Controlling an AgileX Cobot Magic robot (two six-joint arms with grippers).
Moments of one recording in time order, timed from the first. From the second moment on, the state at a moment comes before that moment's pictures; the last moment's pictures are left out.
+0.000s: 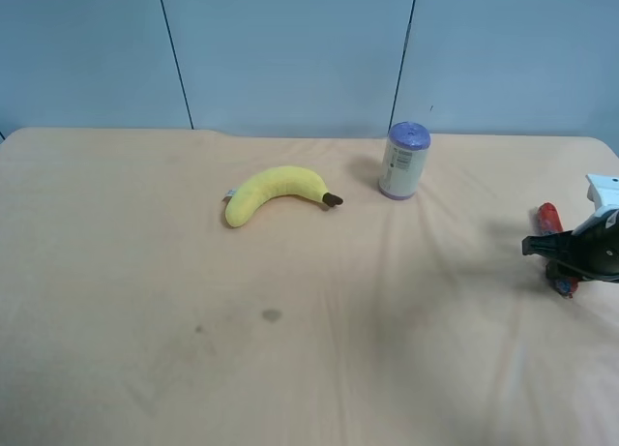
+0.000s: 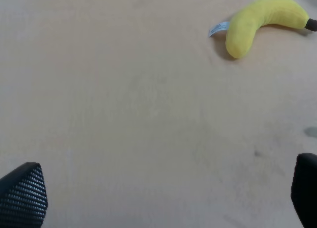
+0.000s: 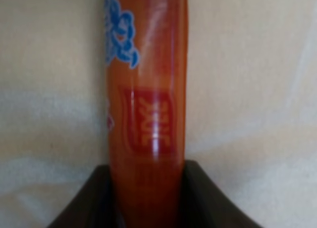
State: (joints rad) left arm -0.02 -0.01 -0.50 -0.13 1.06 0.11; right arm -0.23 1.75 -0.61 -0.18 0.11 0.16
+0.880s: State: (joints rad) left arm -0.02 -0.01 -0.50 -0.13 1.06 0.11; right arm -0.08 1.57 -0.61 -0.12 0.15 0.09
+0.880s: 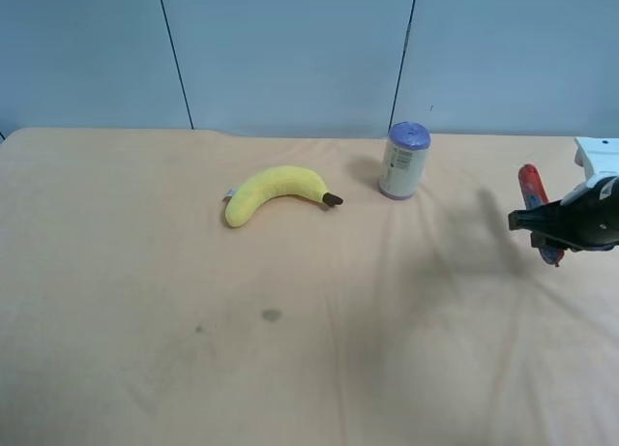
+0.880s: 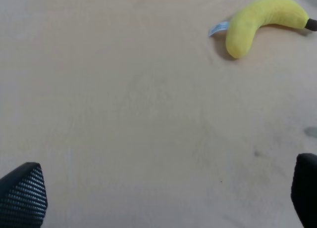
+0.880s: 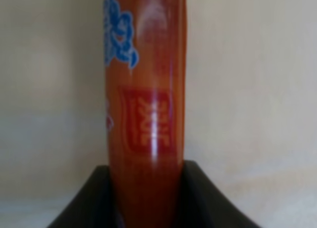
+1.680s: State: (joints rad) left arm -0.02 -0.01 -0.50 -0.13 1.06 0.11; right arm 0.41 1.52 -1.08 -0.01 0.42 -0.33
